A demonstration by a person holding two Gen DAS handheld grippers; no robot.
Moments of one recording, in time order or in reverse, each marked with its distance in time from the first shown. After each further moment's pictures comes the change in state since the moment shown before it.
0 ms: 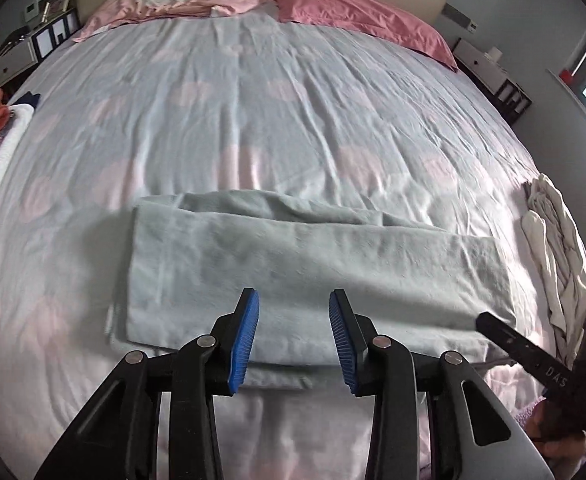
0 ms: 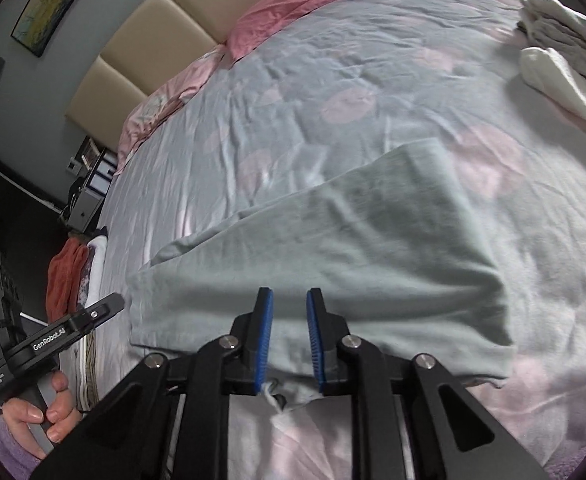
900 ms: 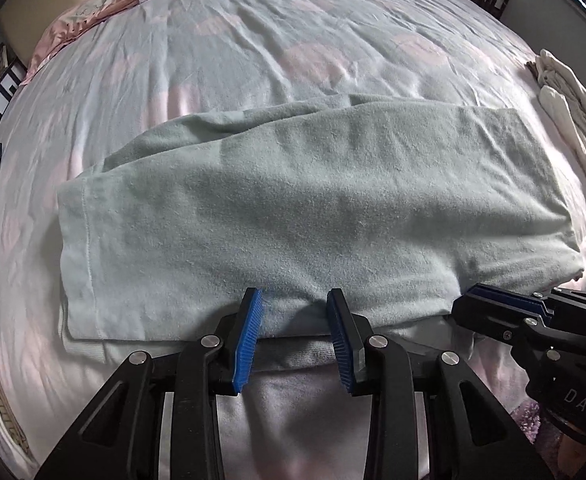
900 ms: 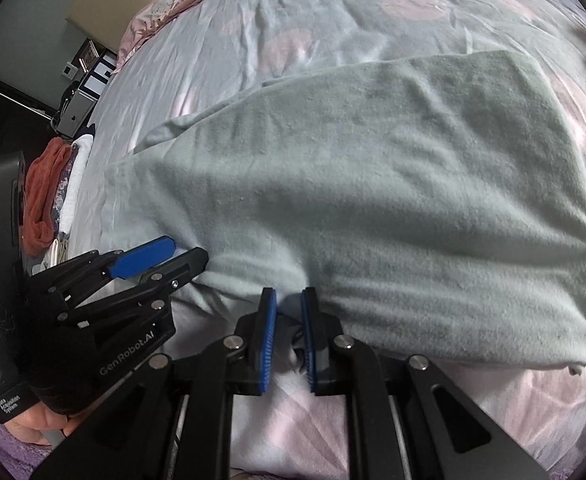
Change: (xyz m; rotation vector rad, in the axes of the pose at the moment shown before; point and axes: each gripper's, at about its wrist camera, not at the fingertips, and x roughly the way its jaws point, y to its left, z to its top) left arm 0.049 -0.054 -0.036 0.237 0.134 0.114; right arm 0.047 0.019 -0.036 -0.095 0.248 -0.042
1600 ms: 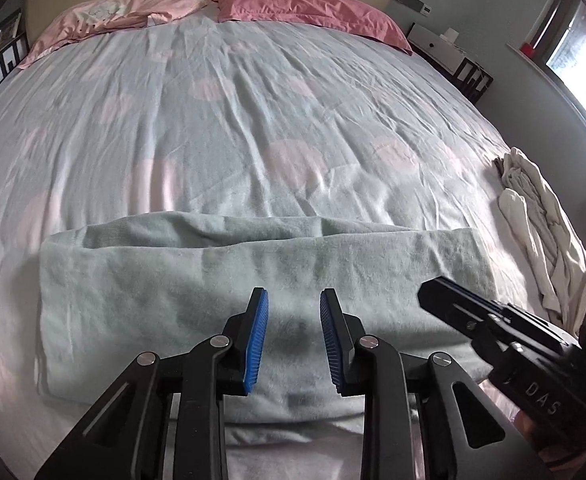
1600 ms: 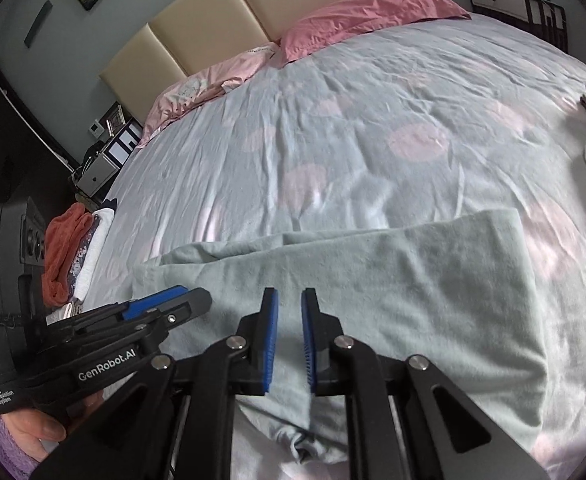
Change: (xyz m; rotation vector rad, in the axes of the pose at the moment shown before) left arm -0.013 0.015 0.052 -0.110 -0.177 -0.215; right arm -0.037 0.011 0.055 -0.097 -0.317 -0.011
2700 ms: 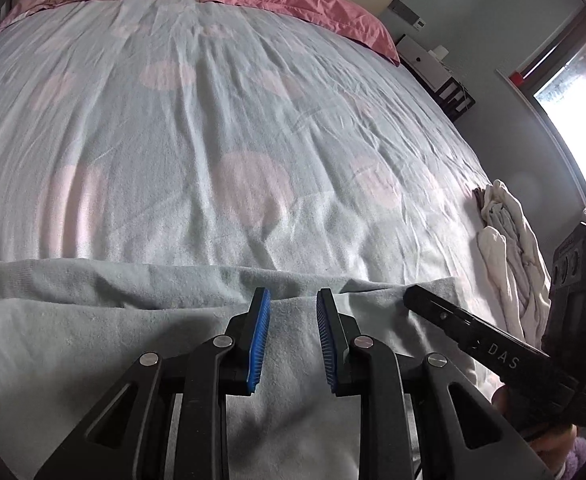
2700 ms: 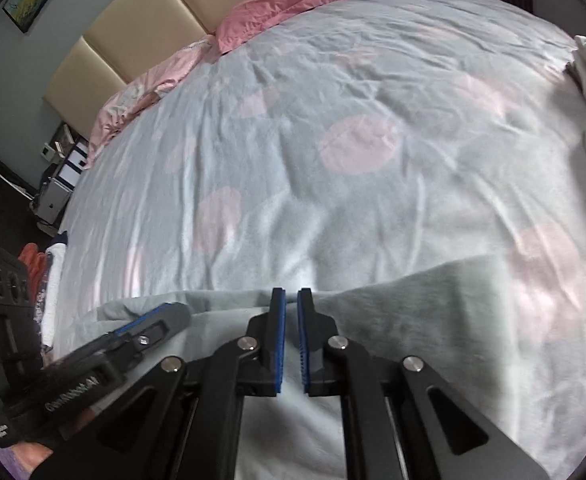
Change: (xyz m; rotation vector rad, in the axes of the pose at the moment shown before) left arm 0.043 0.000 0.035 -0.090 0.005 -0.157; right arm 0.038 -0.072 0.039 0.188 0.080 -0.141
